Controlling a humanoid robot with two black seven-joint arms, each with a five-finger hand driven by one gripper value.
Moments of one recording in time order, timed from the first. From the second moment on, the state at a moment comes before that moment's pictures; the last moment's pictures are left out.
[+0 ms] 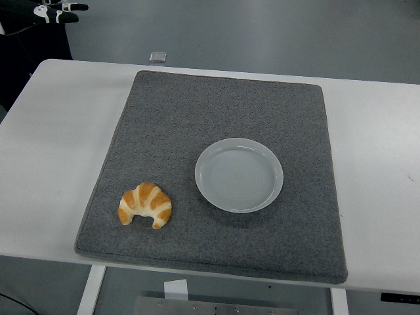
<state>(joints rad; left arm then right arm) -1.05 0.95 -0.58 -0.99 0.30 -0.61 -0.06 0.03 0.00 -0.08 0.10 0.06 0.04 -0.04</state>
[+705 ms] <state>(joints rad) -1.05 1.09 -0.61 -1.35 0.58 -0.61 -0.06 0.03 0.00 -0.08 0.10 0.06 0.04 -0.04</state>
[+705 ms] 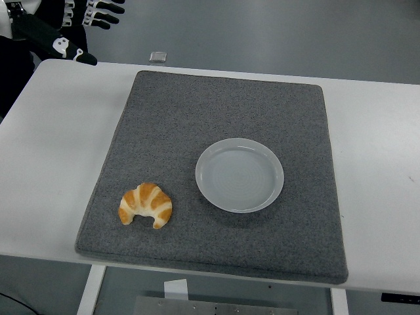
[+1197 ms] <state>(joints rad) -0.91 1.09 -0.60 -1.53 0.74 -0.60 -0.06 0.03 0.00 -0.08 0.10 0.06 0.04 -0.04</state>
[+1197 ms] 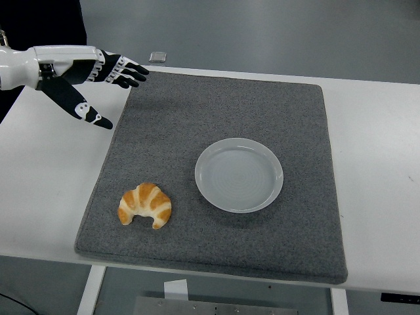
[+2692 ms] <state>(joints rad) -0.51 0.89 -0.55 -1.70 1.48 -0.14 -0.09 0.03 0.00 -0.08 0.10 0.06 0.04 -0.04</state>
